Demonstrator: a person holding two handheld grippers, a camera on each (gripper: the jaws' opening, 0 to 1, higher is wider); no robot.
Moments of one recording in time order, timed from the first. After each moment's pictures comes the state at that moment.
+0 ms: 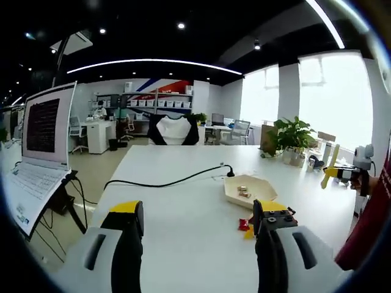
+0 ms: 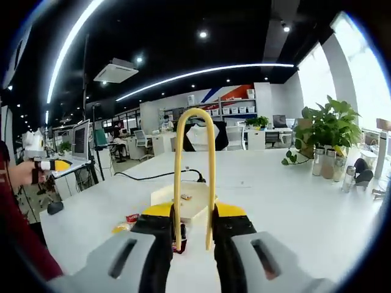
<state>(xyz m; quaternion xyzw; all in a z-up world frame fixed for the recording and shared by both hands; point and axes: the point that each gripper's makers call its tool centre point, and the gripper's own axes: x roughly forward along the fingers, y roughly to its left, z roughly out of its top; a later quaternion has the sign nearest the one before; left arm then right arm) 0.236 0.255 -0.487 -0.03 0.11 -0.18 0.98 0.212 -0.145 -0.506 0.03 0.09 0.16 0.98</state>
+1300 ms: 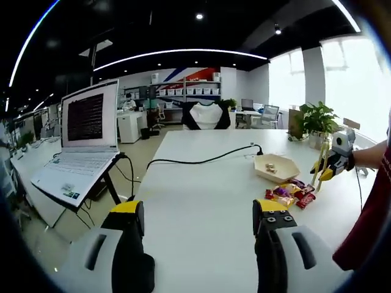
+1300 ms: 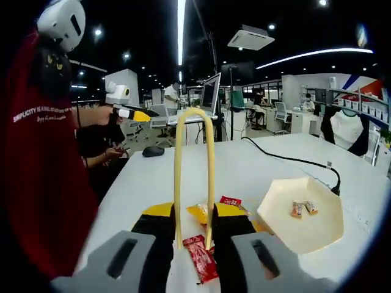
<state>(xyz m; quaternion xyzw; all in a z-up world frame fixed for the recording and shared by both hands) 0.156 0.324 -0.502 0.01 0.17 -0.06 0.98 0.216 0.016 -0.576 -0.09 0.16 0.65 0.74</state>
